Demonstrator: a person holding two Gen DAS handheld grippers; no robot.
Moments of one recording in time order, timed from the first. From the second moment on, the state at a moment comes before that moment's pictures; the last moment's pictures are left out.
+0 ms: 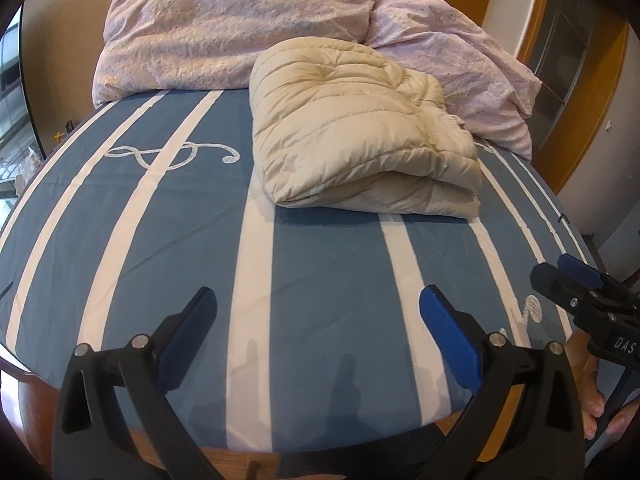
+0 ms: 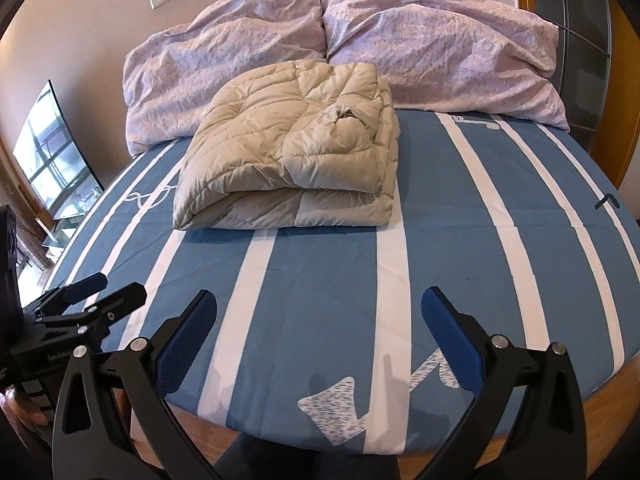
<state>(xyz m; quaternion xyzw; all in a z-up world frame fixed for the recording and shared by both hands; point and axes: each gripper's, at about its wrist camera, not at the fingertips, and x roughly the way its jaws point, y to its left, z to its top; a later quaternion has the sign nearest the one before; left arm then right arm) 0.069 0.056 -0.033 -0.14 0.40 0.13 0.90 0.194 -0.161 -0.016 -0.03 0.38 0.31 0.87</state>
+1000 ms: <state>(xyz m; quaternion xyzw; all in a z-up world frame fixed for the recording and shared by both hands) 0.071 0.053 -0.026 -0.16 0.40 0.11 0.90 0.195 -0.169 -0.009 0.00 0.38 0.32 0.87</state>
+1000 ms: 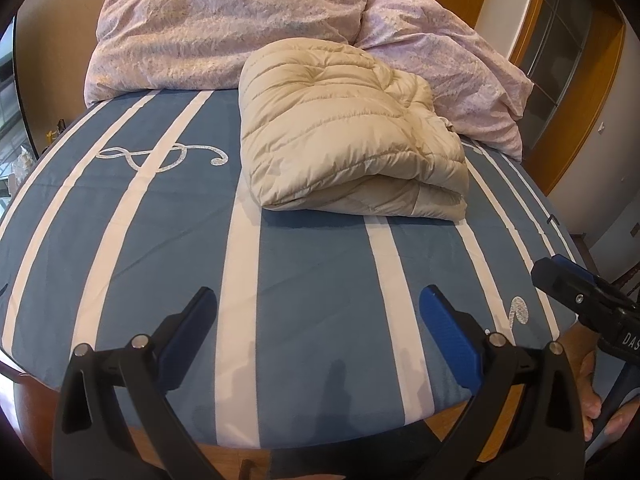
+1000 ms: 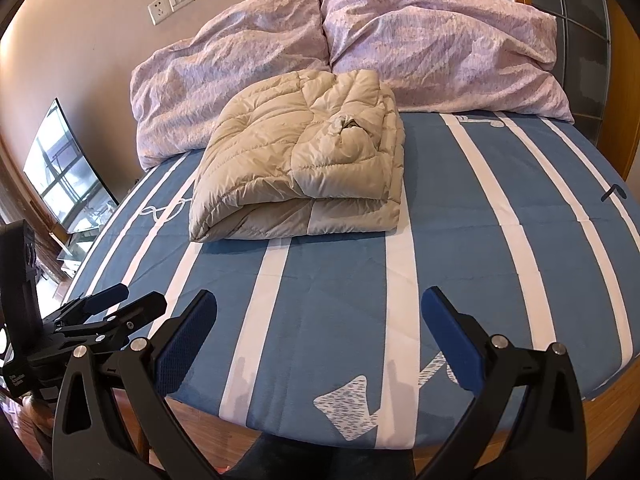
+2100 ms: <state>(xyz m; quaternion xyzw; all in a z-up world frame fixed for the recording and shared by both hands) 0.074 0.051 -0.026 -0.16 0.40 0.10 0.90 0.195 -0.164 -0.009 0.00 0.38 0.32 0.87</state>
